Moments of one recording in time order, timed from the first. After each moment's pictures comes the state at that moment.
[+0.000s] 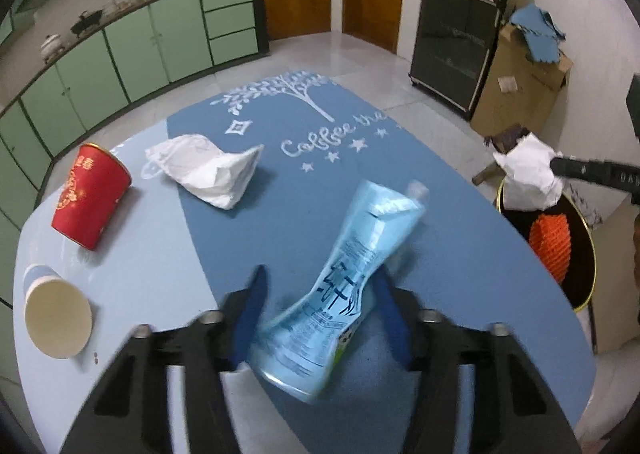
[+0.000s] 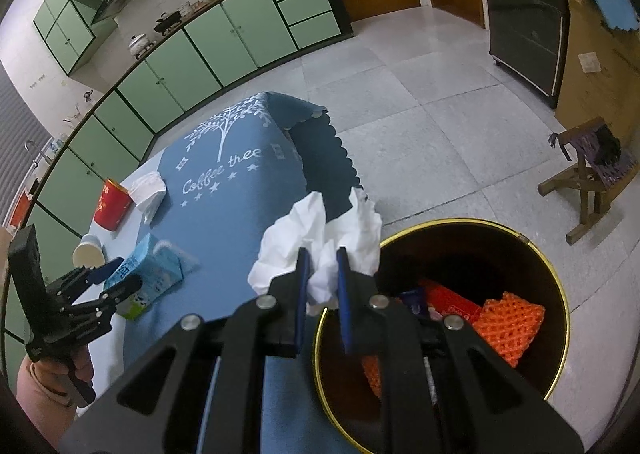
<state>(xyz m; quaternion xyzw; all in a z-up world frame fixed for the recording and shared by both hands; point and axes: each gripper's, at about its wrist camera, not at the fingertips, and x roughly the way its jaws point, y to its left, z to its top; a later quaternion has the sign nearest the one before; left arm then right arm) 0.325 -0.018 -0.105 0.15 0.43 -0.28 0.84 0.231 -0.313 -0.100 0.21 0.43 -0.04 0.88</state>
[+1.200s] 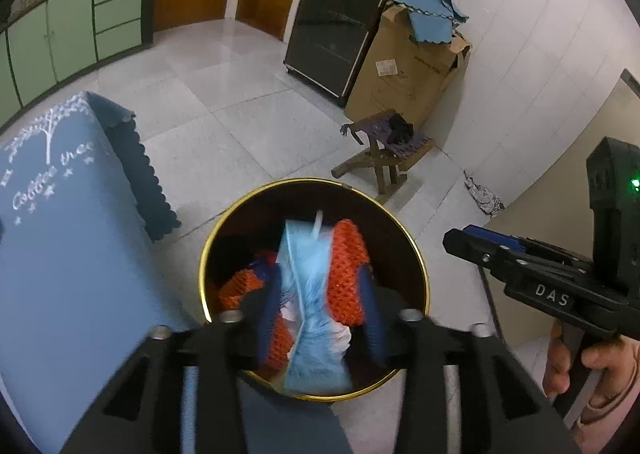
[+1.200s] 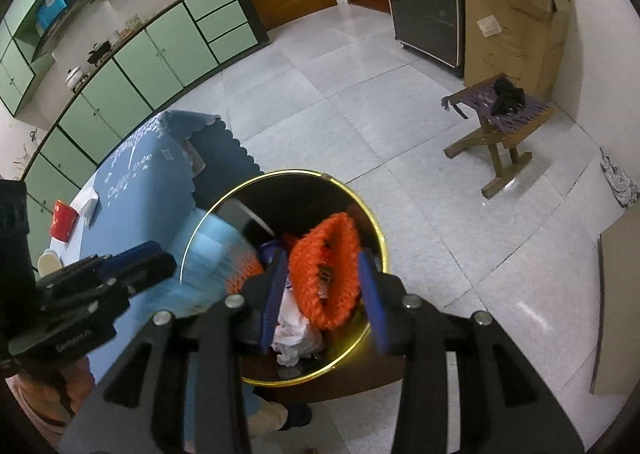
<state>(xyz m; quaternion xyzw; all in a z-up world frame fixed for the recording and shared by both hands) 0.223 -0.232 -0.096 0.09 0.46 -0.44 0.76 0.098 -0.402 -0.104 0.23 0.43 -0.17 0.85</state>
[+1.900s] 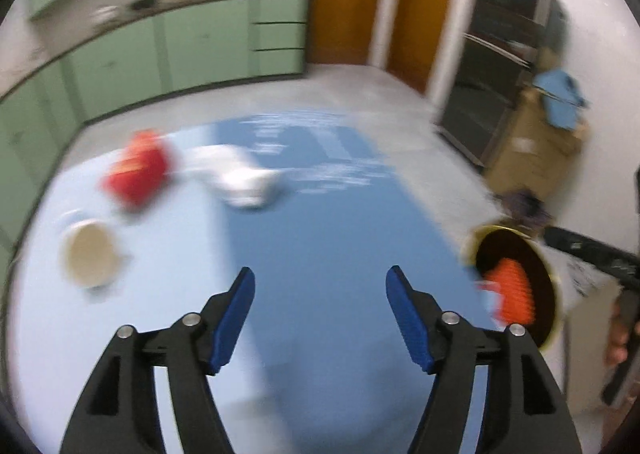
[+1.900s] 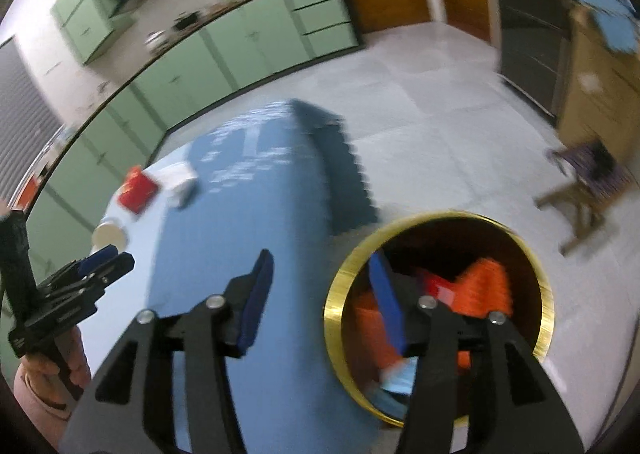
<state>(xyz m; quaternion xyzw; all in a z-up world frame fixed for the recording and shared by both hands) 0.281 0.019 -0.054 0.05 0.41 -0.19 0.89 0.203 -0.273 -0.068 0.18 0.42 -0.01 0.89</state>
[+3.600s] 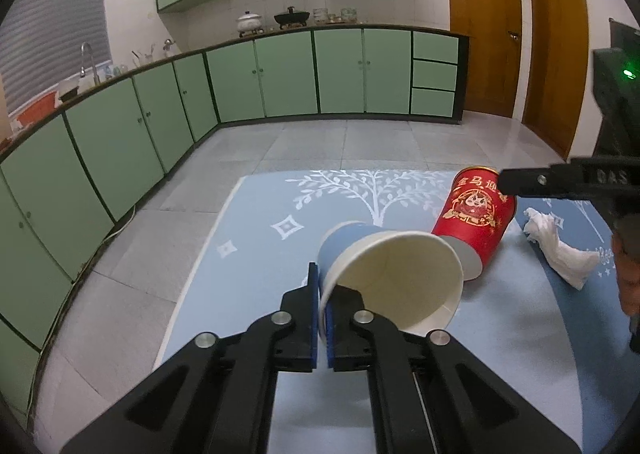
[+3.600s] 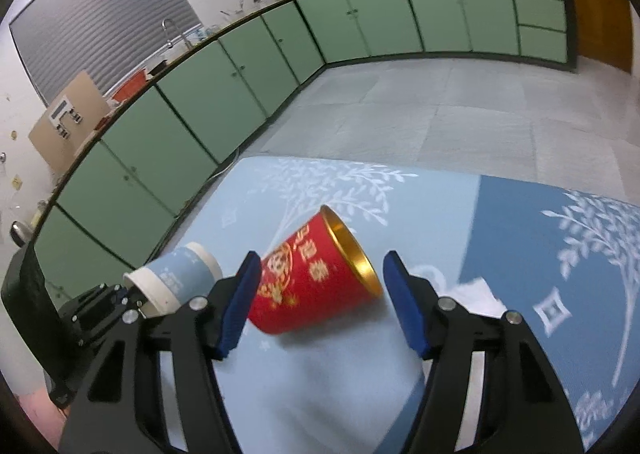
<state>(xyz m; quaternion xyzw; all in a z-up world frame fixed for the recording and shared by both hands) 0.399 0.226 -0.087 0.04 0.34 0.02 0.94 0.518 -0.006 -0.095 0.09 0.44 0.29 0.84</state>
